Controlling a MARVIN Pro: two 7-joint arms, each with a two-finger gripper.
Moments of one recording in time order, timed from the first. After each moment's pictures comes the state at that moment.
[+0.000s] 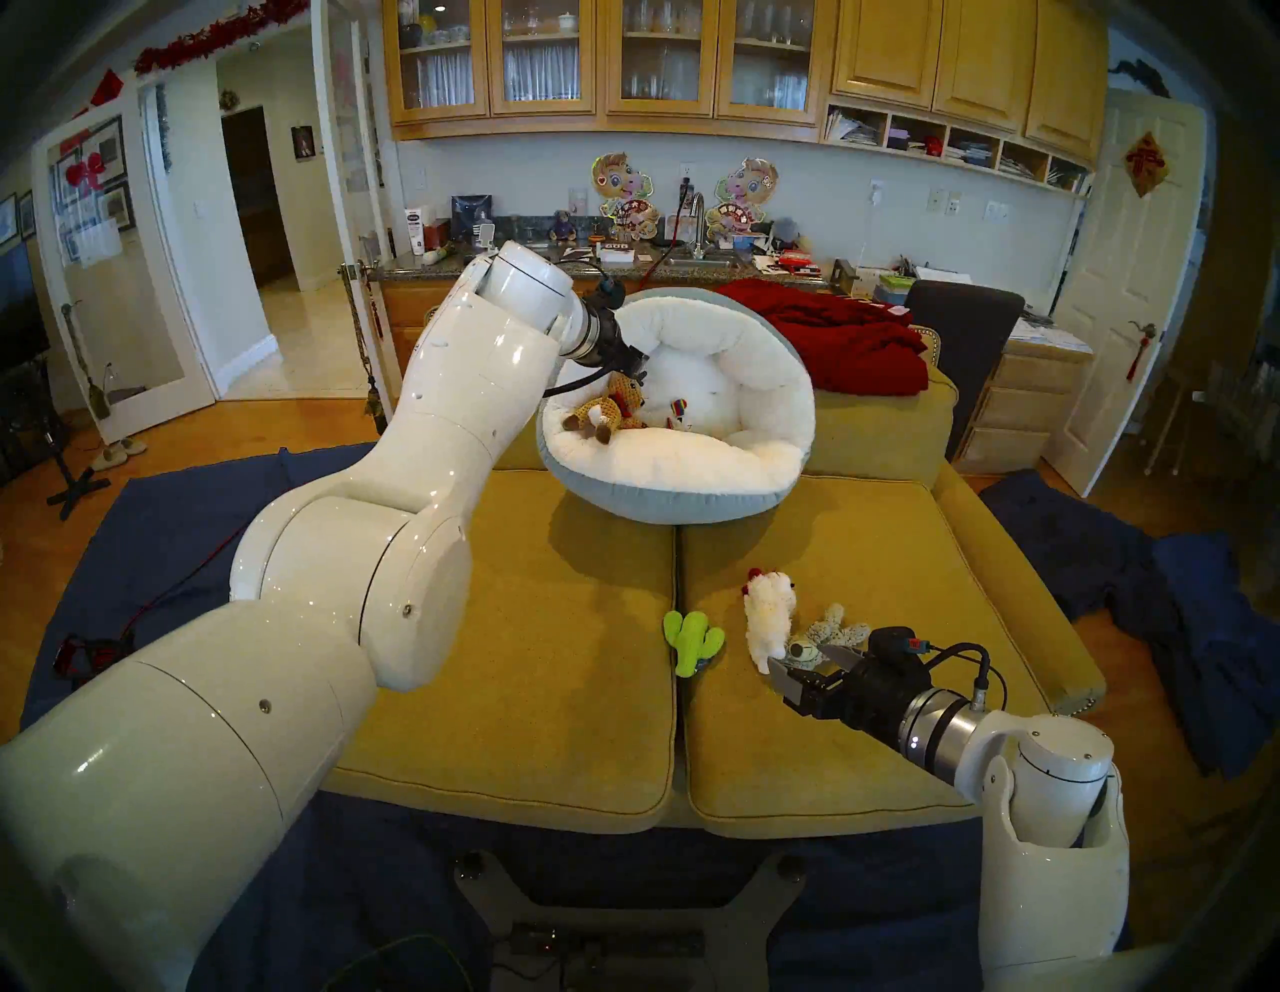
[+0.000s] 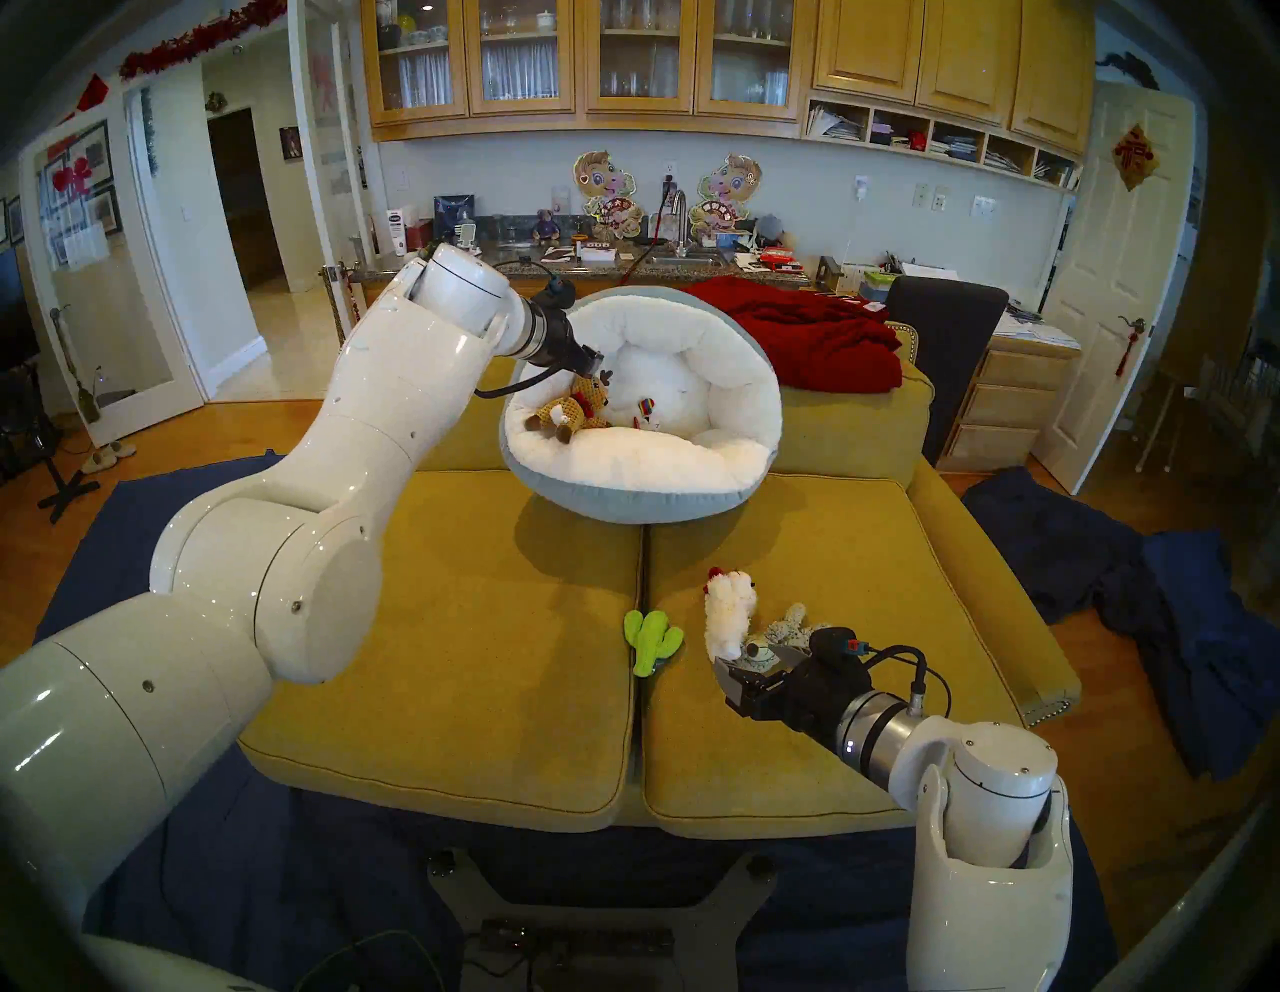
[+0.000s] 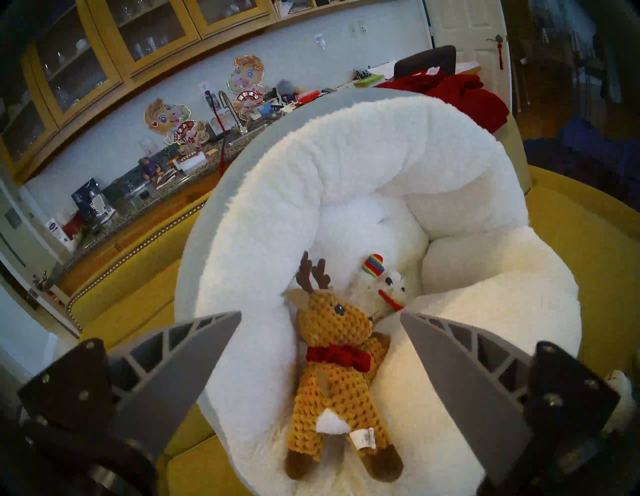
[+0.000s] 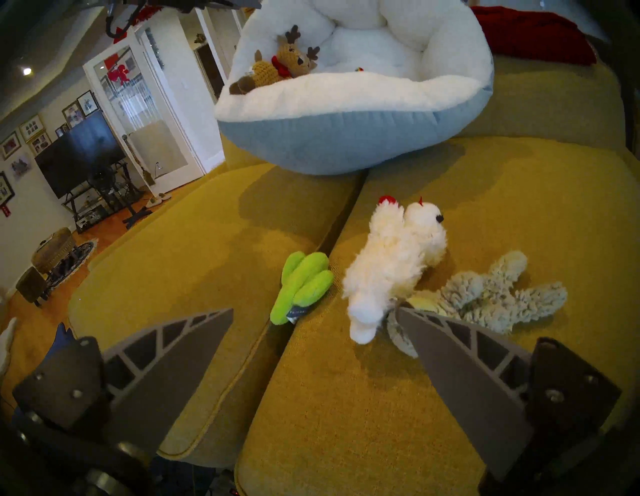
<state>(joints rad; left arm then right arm) 0.41 -1.61 -1.40 -0.69 0.43 0.59 -0.59 -2.02 -1.56 1.93 -2.10 0.02 0.58 0.83</state>
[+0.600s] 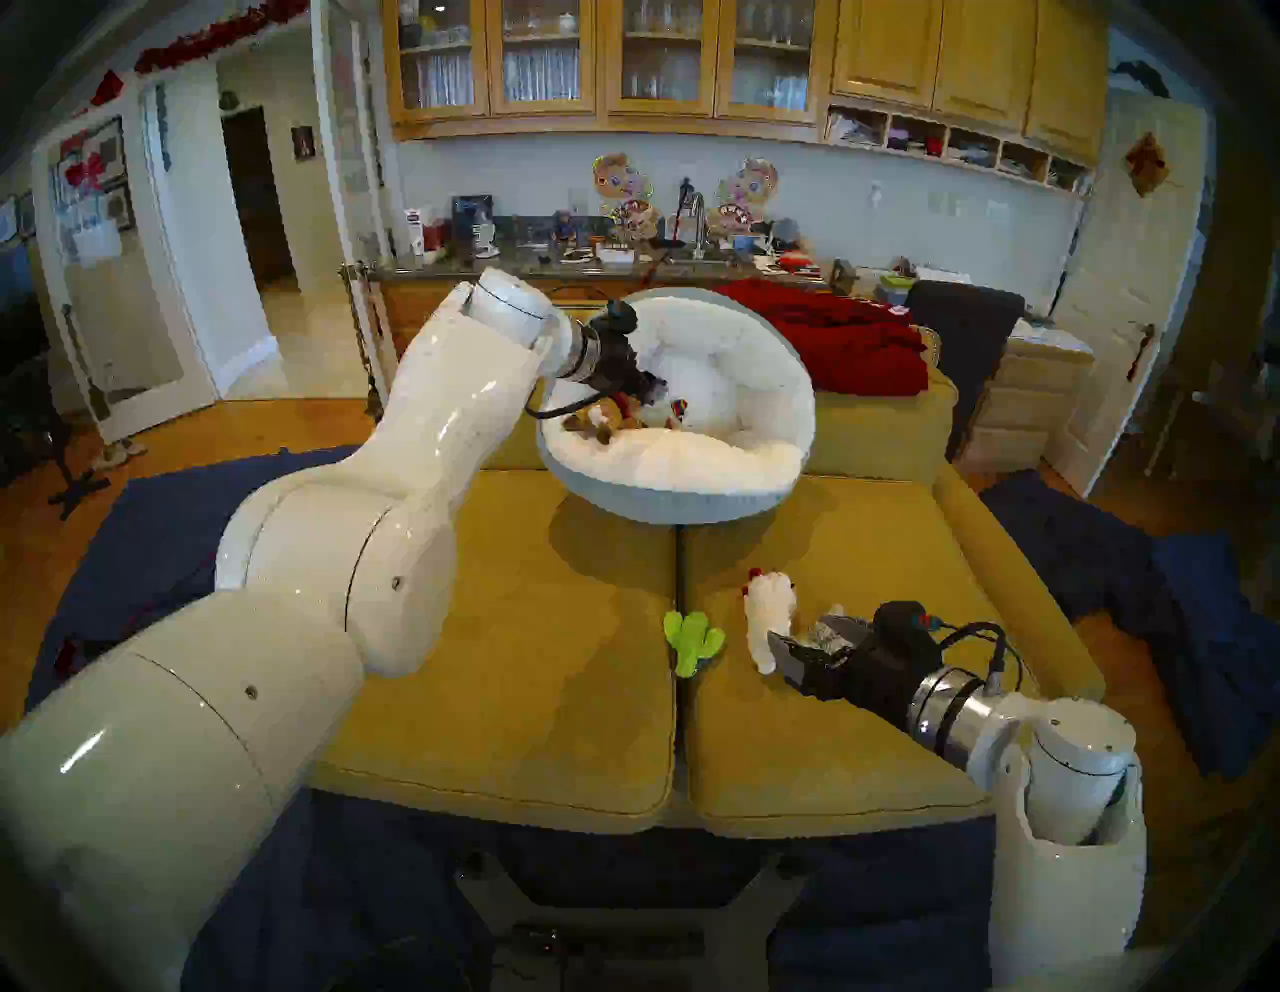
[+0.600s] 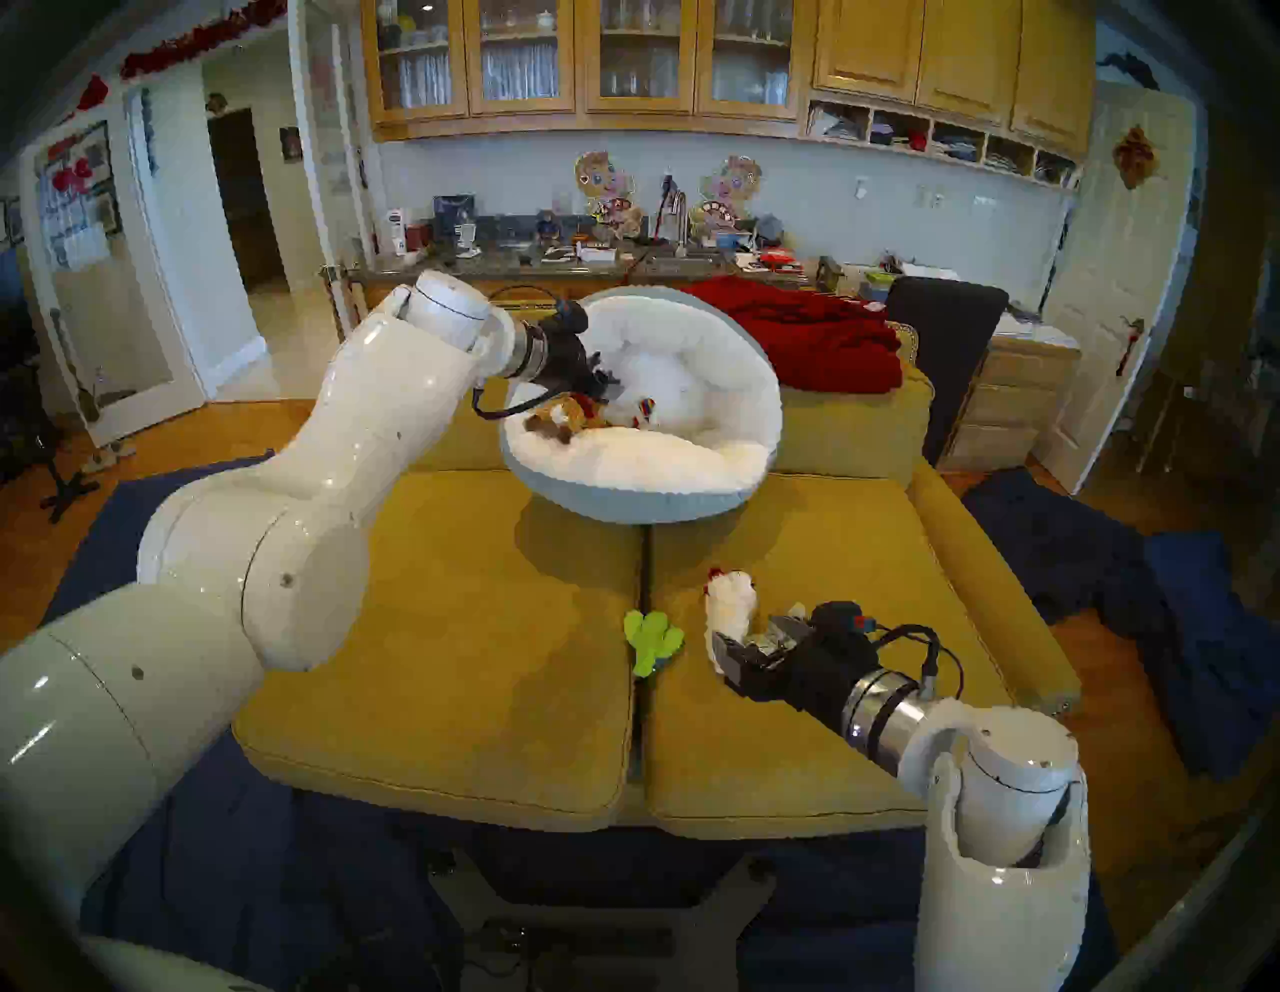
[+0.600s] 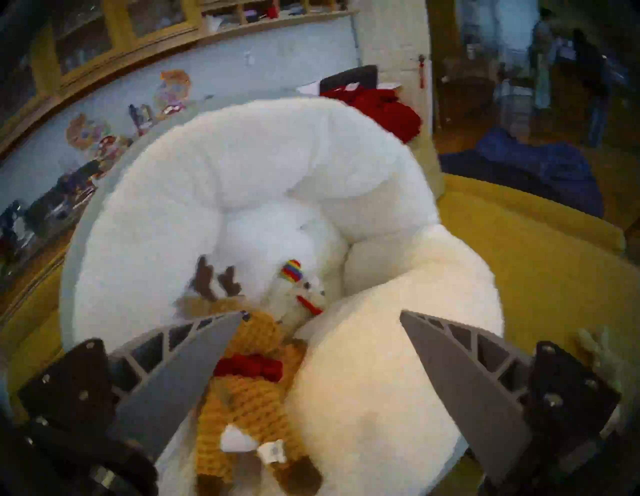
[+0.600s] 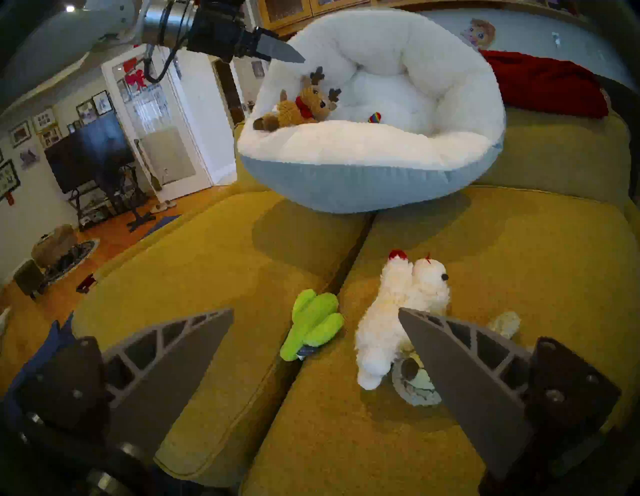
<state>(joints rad) 0.43 -1.58 -1.39 -0.64 0.38 0.38 -0.85 -2.04 -1.57 1.93 -2.19 0.02 0.58 0.83</state>
